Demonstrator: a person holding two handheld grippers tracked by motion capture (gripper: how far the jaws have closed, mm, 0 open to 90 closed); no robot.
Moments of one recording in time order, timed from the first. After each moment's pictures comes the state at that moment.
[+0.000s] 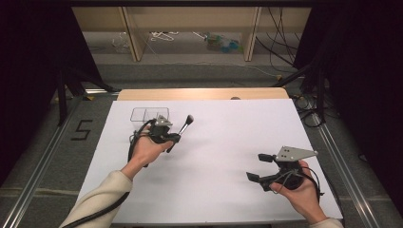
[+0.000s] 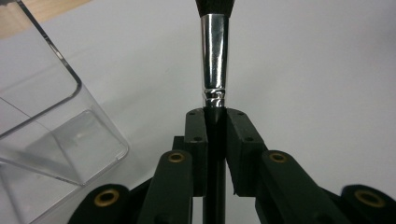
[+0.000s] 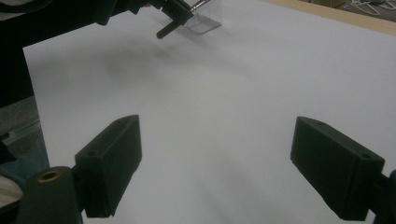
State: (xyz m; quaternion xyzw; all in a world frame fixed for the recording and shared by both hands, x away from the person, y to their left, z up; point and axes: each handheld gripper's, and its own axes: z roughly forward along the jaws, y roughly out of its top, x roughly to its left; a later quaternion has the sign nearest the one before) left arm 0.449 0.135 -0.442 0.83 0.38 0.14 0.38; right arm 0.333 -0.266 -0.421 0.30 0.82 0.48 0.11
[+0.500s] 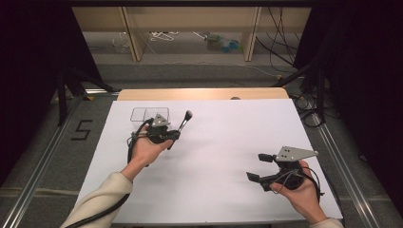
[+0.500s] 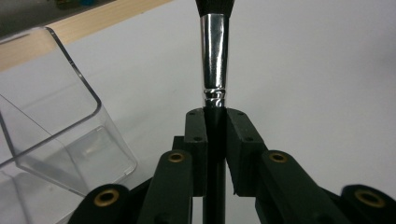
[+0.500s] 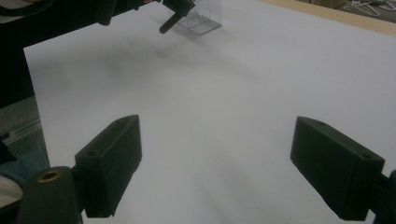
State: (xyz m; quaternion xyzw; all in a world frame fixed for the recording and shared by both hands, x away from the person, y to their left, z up) left arm 0.447 0.140 -0.438 0.82 0.36 0.18 0.41; right arm 0.333 -0.267 -0.421 0.30 0.82 0.48 0.11
